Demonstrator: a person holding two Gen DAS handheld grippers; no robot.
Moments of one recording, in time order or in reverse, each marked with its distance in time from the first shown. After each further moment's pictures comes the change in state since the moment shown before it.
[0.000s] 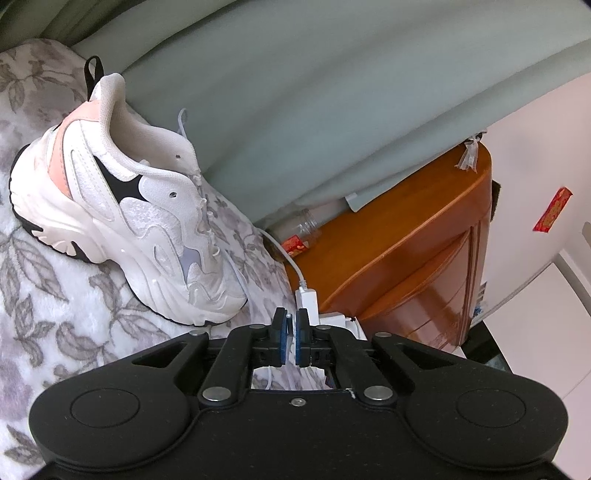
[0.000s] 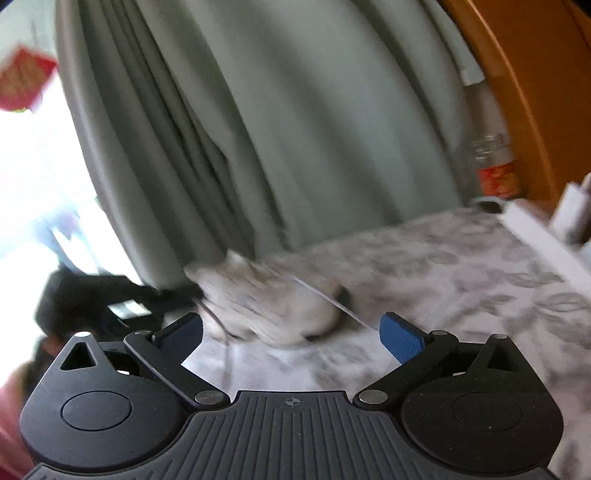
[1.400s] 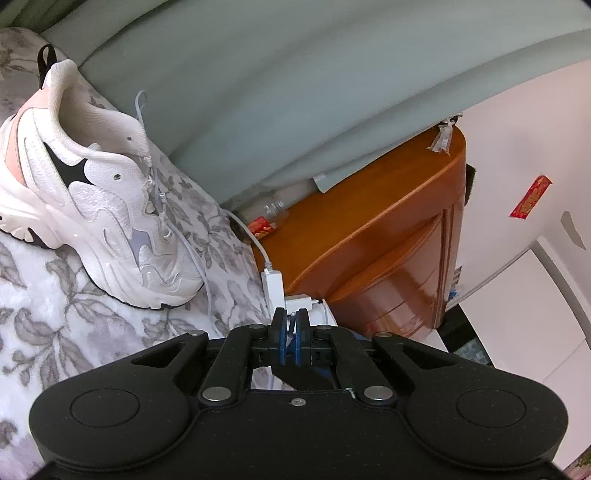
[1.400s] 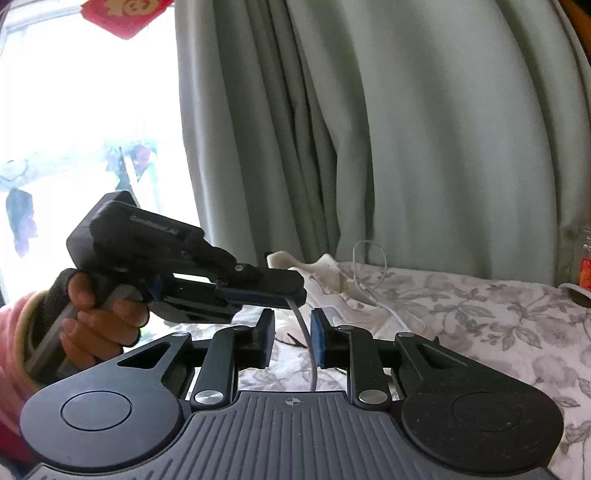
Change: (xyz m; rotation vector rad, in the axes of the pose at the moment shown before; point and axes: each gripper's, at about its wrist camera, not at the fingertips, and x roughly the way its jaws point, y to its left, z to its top) left arm 0.008 -0.015 0.002 -0.001 0.071 -0.092; right arm 0.035 0.071 0.011 -0.386 0.099 0.107
